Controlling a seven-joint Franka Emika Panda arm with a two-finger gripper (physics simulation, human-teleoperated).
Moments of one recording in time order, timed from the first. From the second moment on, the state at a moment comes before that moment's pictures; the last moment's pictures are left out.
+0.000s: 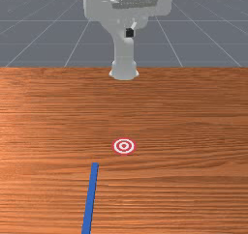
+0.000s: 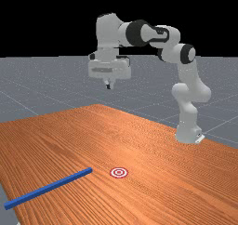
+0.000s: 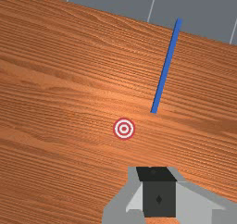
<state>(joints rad) 0.09 0.45 -0.11 -1.14 0.06 1.56 0.51</state>
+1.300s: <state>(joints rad) 0.02 0.54 -0.03 -1.35 0.15 1.83 0.12</state>
